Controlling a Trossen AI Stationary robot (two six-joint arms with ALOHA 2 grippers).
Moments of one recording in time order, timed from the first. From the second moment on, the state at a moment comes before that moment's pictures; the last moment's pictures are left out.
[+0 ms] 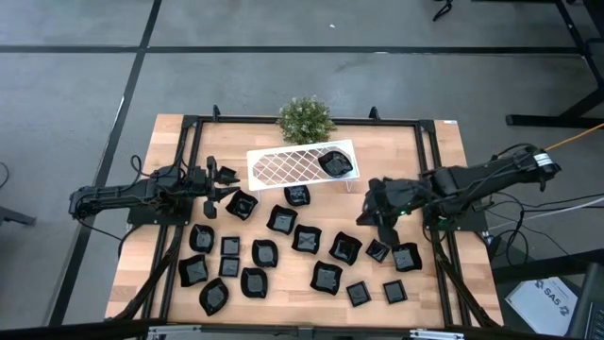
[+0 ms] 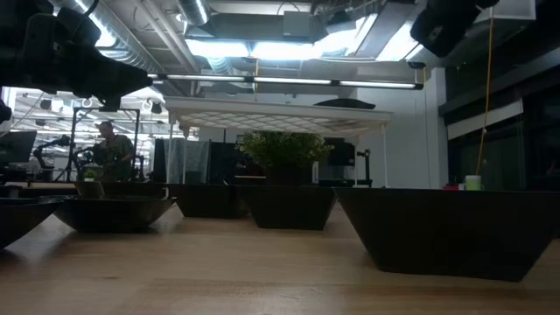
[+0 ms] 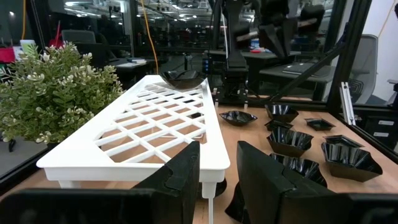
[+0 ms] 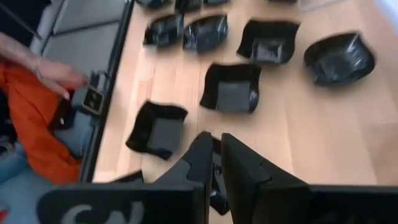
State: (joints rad) left arm 0.14 0.01 0.01 0.02 -0.01 -0.04; right arm 0.26 1.07 0.92 -0.54 -0.02 0.34
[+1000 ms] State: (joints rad) left arm 0.14 0.01 0.01 0.02 -0.01 -0.04; right arm 0.36 1.23 0.92 -0.78 -0.03 0.58
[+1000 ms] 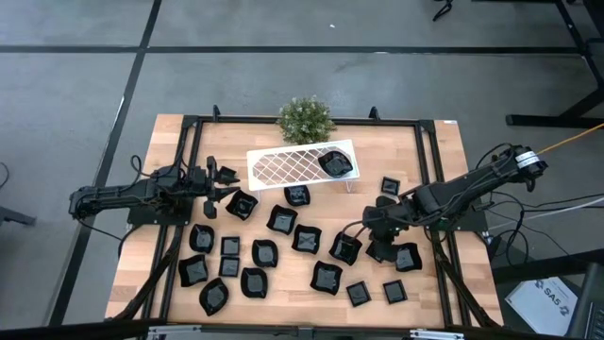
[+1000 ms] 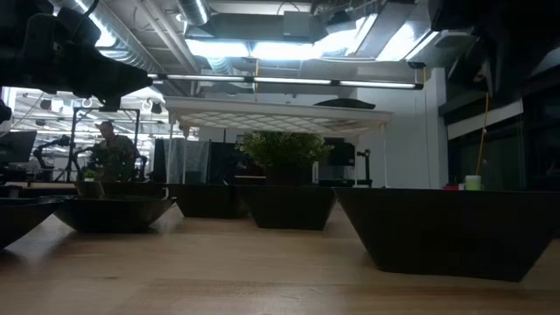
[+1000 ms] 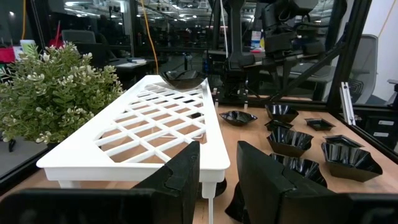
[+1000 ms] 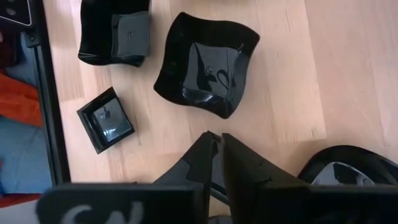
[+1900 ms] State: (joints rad) left arm 0.14 0.01 0.01 0.02 -0.01 -0.04; right arm 0.36 1.23 0.92 -0.78 -0.03 0.58
